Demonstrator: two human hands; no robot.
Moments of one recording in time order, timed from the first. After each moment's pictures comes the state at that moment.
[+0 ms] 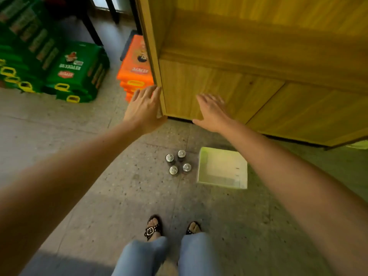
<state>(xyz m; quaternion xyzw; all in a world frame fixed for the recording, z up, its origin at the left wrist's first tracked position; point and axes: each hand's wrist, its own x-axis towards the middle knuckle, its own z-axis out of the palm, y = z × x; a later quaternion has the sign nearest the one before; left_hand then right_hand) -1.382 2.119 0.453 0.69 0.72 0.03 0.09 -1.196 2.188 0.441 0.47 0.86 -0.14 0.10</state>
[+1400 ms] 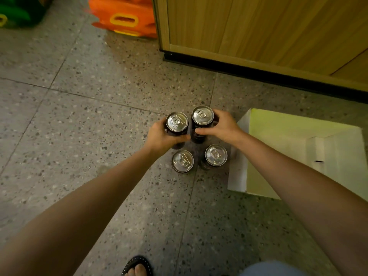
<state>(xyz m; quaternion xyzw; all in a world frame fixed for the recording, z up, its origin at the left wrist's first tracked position) -1.388 2.119 -0.135 0.40 0.74 0.33 0.43 -1.219 2.208 -0.131 0.52 0.66 -0.53 -0.13</state>
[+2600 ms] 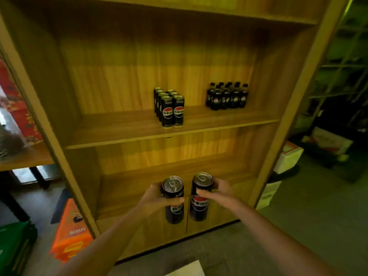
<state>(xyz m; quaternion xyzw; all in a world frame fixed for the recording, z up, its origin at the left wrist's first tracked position) -1.195 2.160 0.763 0.64 0.49 0.27 0.52 -0.988 2.120 0.776 0.65 0.54 -0.42 -0.35</state>
